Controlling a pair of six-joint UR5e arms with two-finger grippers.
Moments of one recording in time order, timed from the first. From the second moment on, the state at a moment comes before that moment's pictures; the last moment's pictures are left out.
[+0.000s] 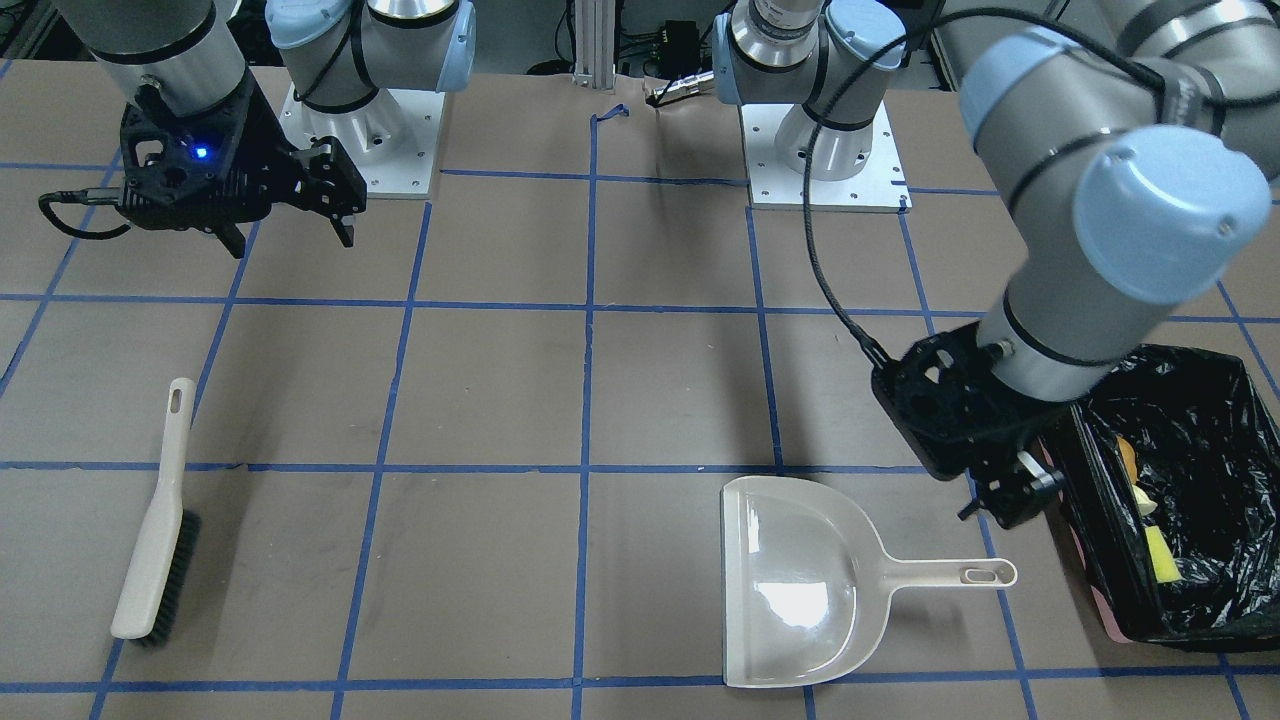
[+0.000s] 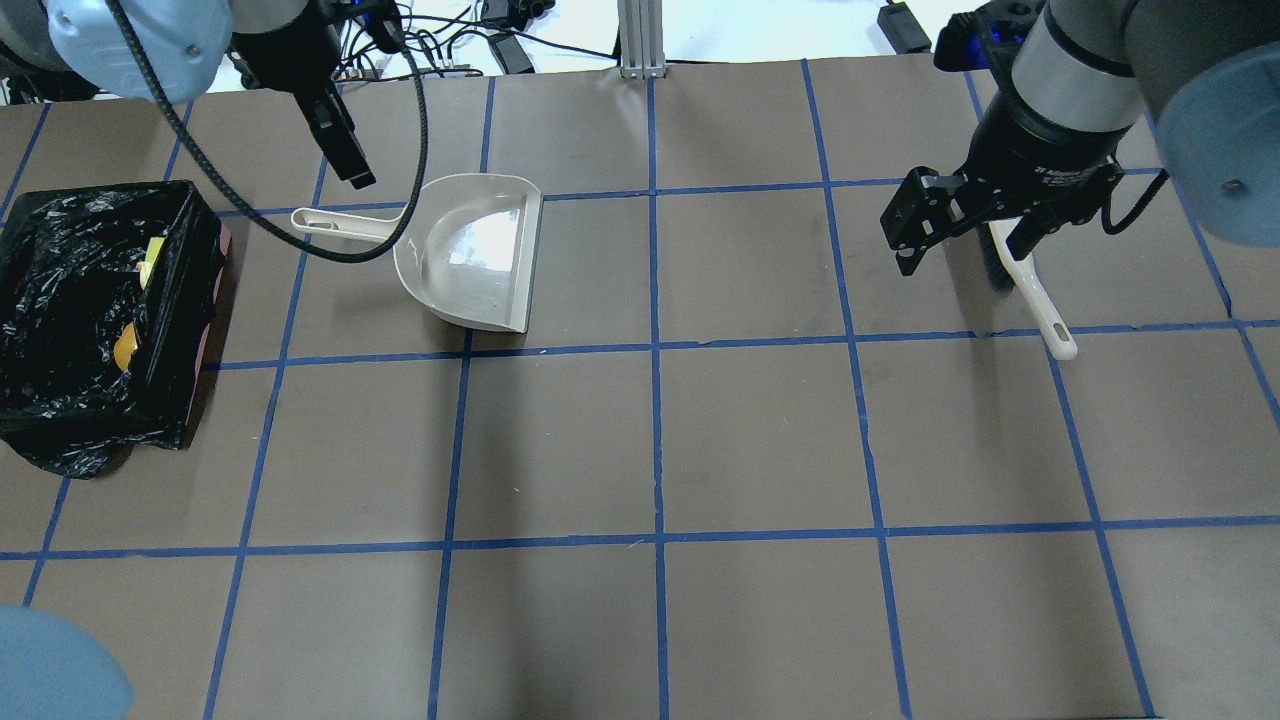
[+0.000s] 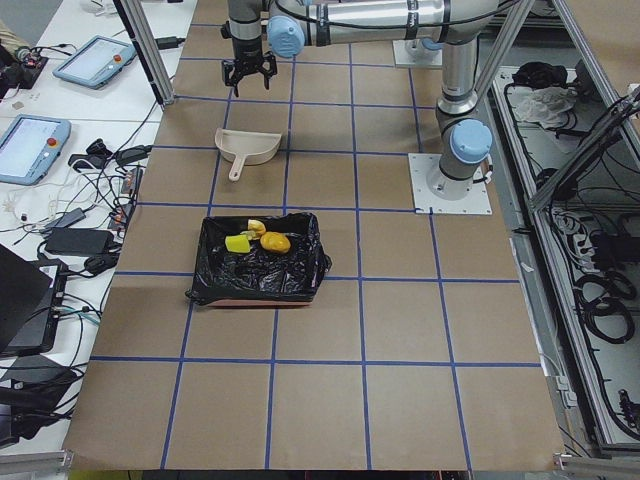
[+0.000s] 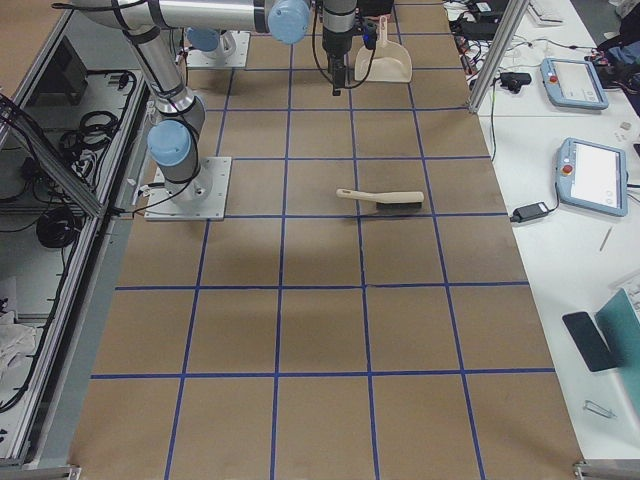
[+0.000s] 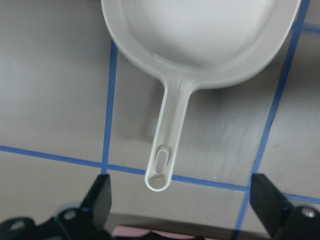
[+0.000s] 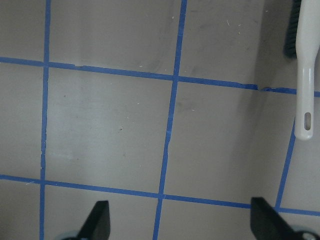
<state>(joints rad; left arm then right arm) -1.57 -1.81 -1.35 -1.52 1.61 0.84 1.53 -1.63 1.66 -1.58 -1.54 -0.16</state>
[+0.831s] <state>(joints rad) -1.53 -1.61 -1.40 -1.74 1.57 0.05 1.53 -1.63 1.66 -1.59 -1.53 -0.16</state>
